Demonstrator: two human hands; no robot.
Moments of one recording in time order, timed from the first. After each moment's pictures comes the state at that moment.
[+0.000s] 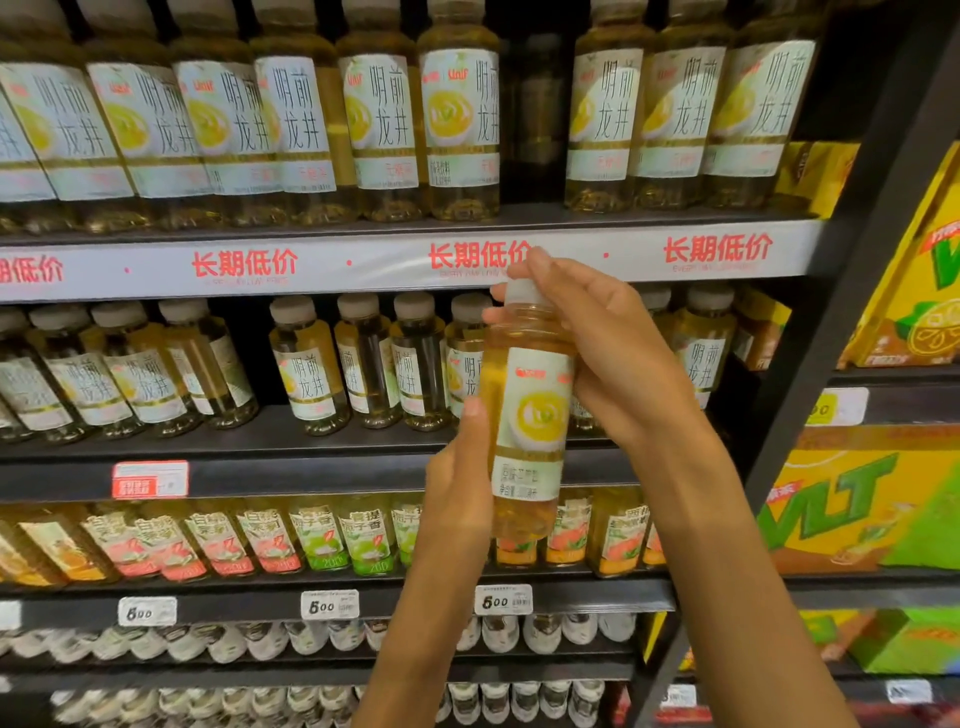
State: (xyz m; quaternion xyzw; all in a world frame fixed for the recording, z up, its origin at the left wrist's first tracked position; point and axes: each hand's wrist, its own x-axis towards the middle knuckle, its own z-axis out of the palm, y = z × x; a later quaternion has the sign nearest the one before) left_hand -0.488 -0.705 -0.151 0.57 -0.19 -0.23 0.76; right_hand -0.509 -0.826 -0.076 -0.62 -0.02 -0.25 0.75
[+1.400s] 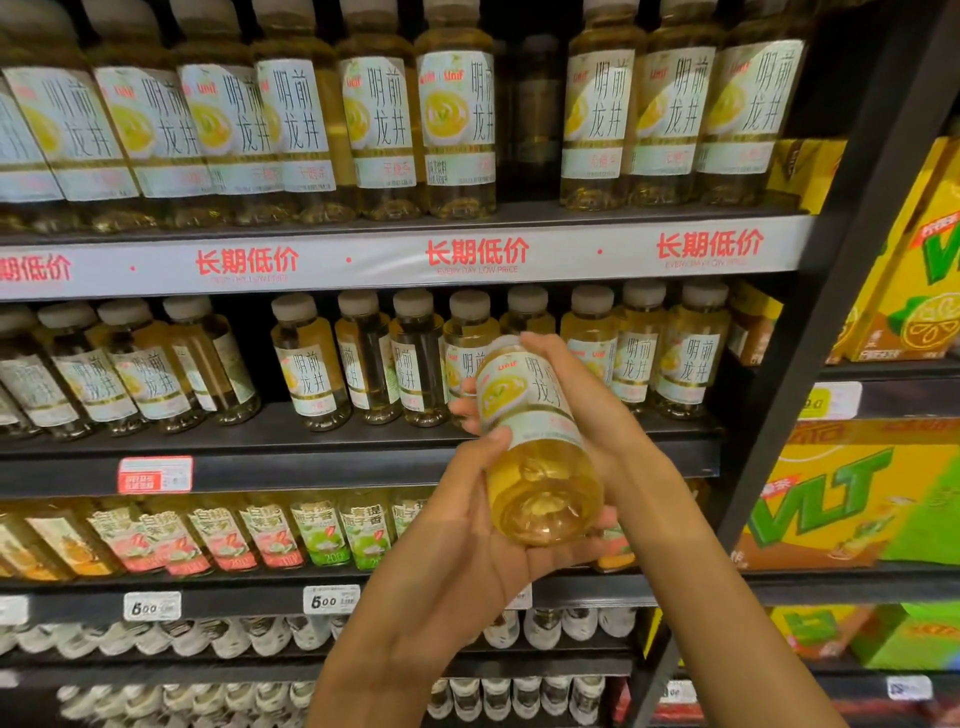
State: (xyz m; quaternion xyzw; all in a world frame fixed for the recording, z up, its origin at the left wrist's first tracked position) left_hand -0.507 -0.679 -0.140 0.39 -0.21 -0.48 0.75; right_hand -0.506 -0.821 -0.115 -0.45 0.08 -0.02 0.89
